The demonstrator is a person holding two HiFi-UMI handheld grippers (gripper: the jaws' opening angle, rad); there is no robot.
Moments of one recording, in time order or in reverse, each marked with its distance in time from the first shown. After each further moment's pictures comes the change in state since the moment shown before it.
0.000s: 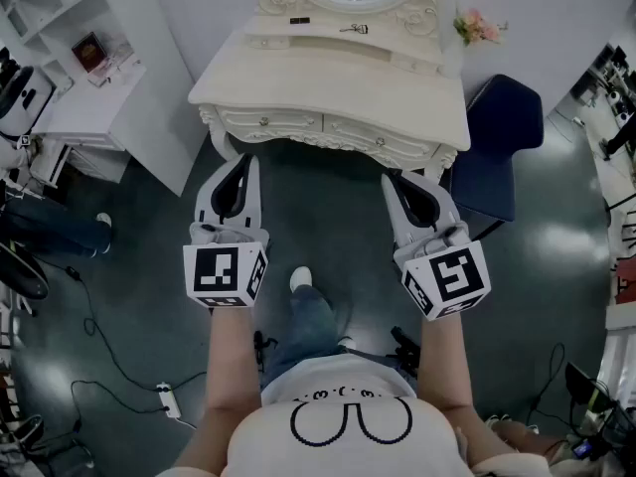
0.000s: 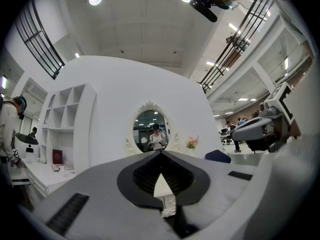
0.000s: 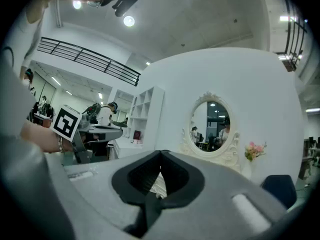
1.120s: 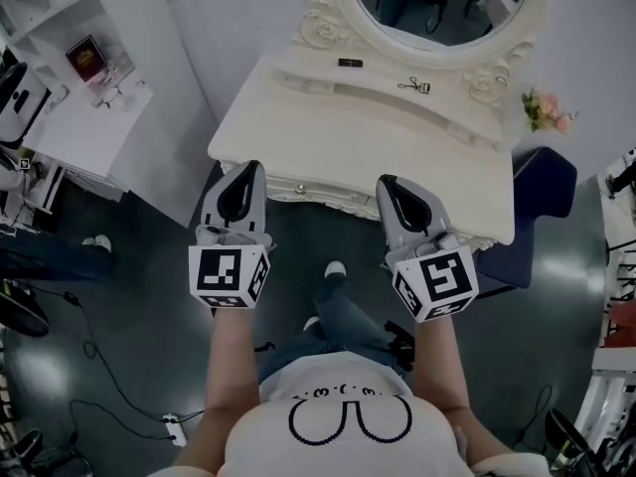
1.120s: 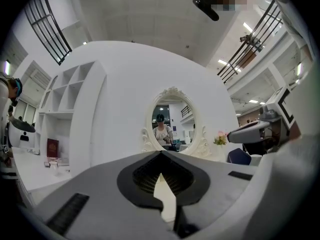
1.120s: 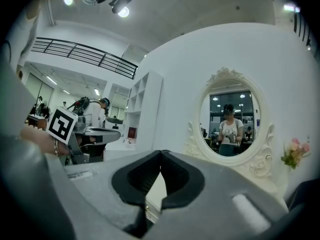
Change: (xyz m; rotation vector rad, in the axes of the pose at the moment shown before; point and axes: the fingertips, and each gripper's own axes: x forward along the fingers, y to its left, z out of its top) left arm 0.204 0.230 -0.068 -0.073 0.037 0.020; right arm 0.325 -0.031 -0.007 0.028 0.046 0.013
